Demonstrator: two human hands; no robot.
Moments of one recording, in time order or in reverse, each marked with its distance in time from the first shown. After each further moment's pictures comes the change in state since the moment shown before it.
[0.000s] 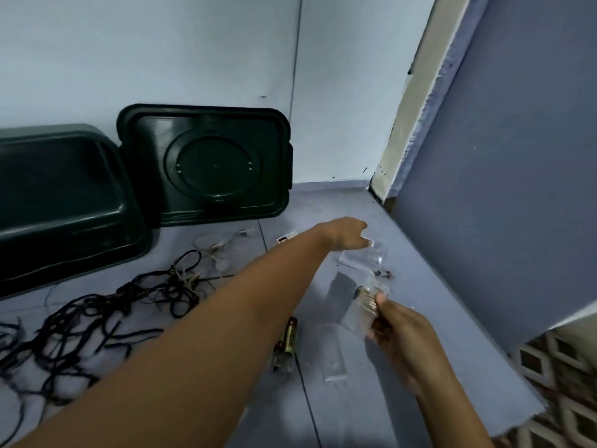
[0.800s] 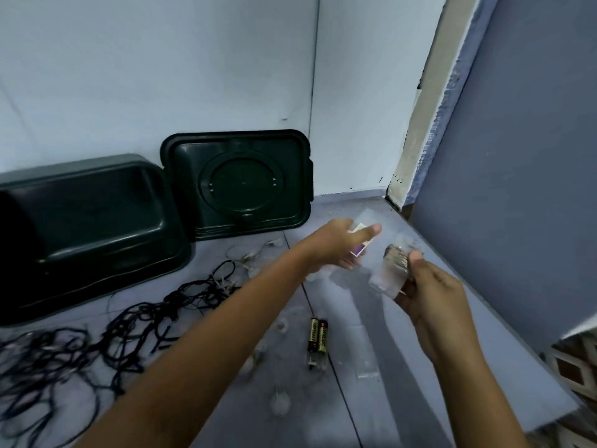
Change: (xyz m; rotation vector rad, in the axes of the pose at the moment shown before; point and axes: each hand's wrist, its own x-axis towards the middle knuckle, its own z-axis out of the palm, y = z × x) left_hand -0.120 0.003 -0.024 -0.952 0.207 -0.054; right_hand -0.020 -0.053 0.040 0.068 0.122 -0.239
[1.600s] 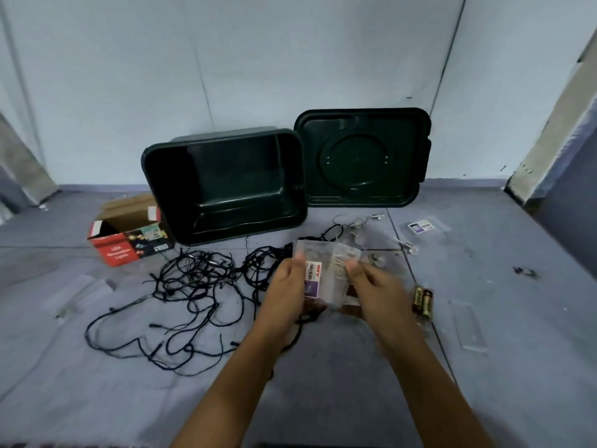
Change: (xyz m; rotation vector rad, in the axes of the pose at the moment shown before) left_hand -0.242 -0.079 -0.052 -0.436 0.794 -0.127; right_hand -0.119 0.061 0.127 -0.245 -0.557 -0.012
